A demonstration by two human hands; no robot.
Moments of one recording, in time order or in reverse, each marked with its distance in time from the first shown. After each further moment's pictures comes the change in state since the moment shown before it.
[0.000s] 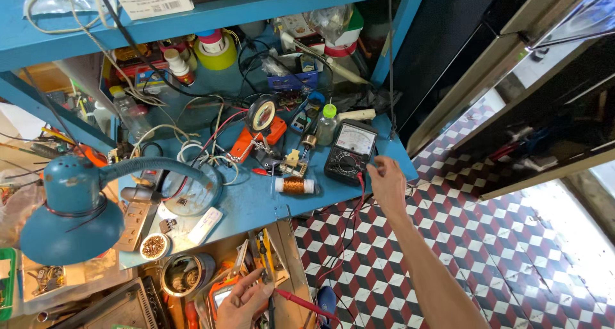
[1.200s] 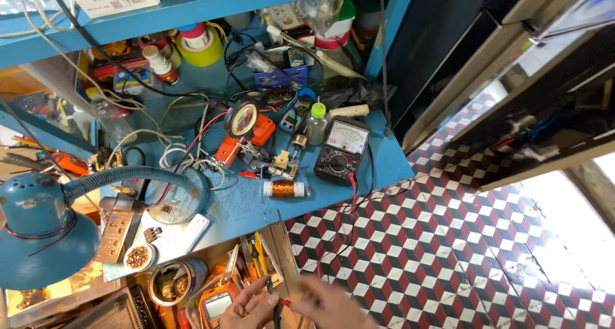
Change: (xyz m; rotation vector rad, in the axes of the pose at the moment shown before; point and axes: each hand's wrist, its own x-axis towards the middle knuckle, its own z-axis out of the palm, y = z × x) left_hand 0.000 -0.017 0.025 -0.044 -0.057 0.007; right_hand -0.209 -0.041 -0.008 0.161 -1.043 0.248
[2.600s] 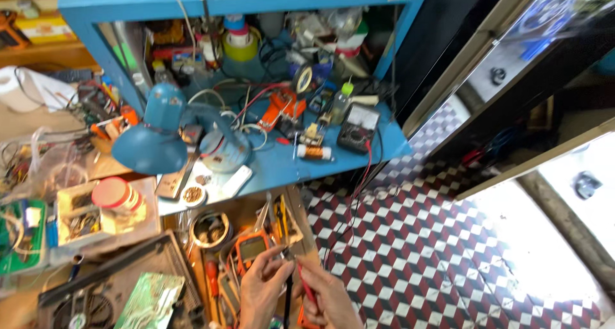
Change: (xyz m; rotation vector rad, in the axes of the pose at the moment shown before) left_hand -0.113 -0.007 -0.082 0.133 -0.212 0.435; right_hand -0.095 -0.081 0.170 1.130 0.158 0.212
